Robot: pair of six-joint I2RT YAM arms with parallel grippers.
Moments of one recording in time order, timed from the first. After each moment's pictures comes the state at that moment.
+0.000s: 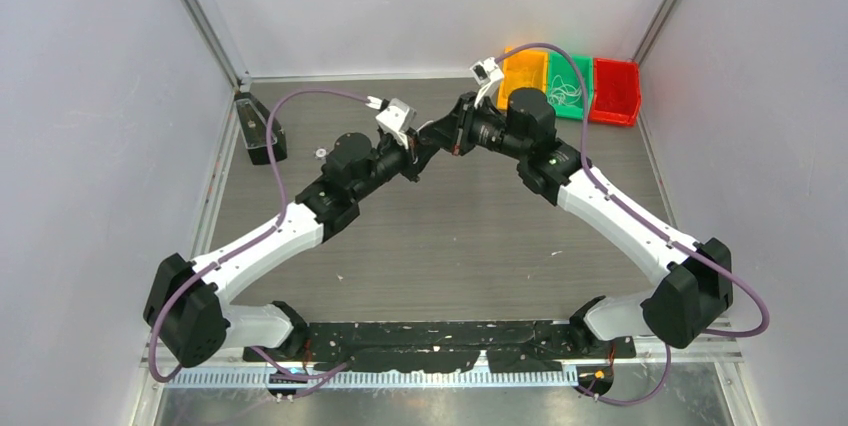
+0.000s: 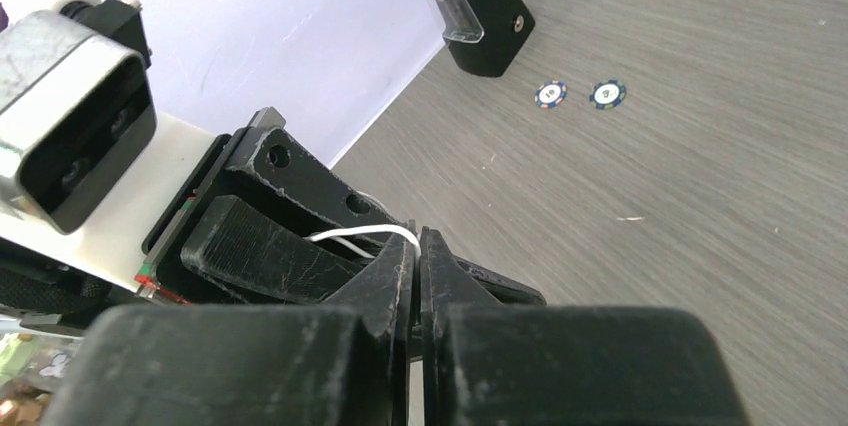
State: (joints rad) left arm -0.71 1.27 0.93 0.29 0.11 -0.18; right arm 0.59 1.36 1.19 0.08 -0.41 0.51
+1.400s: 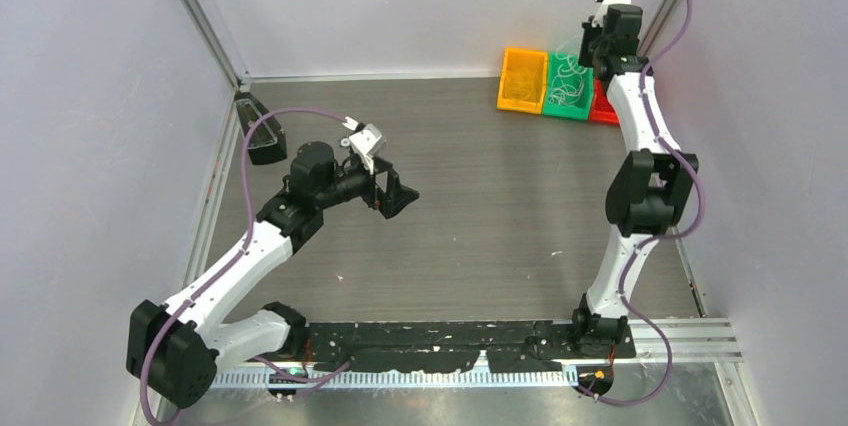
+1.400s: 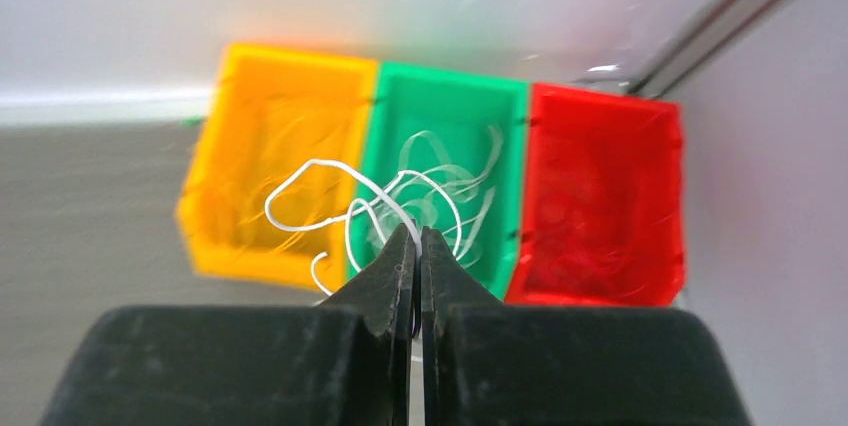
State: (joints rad) left arm -0.50 1.05 0.78 0.02 0.50 -0.05; right arm -0.05 1.93 1.85 -0.31 -0.03 -0.03
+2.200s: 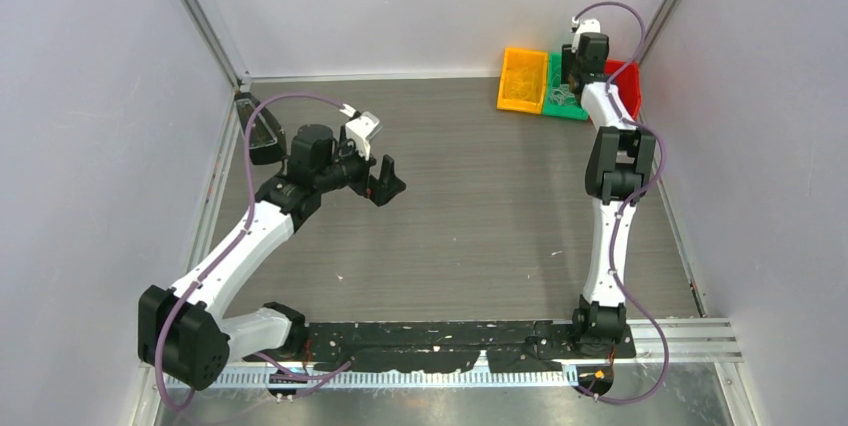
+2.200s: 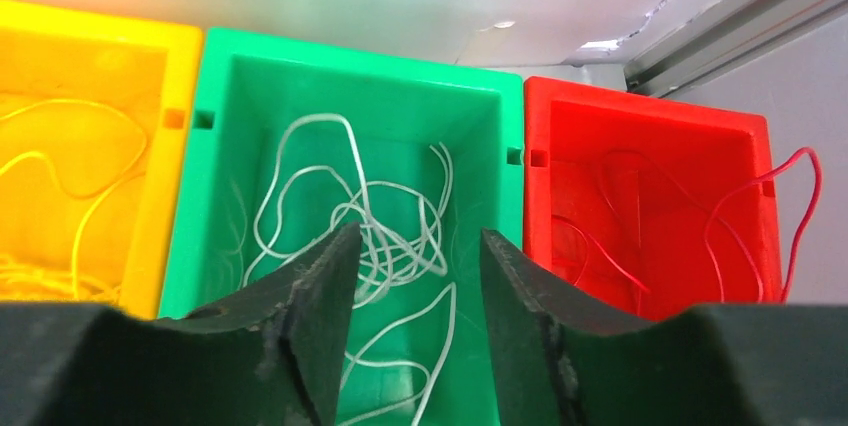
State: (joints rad) left arm -0.41 1.17 0.92 -0.22 0.45 0.03; right arm -0.07 2.48 2.17 -0.12 0.18 -0.17
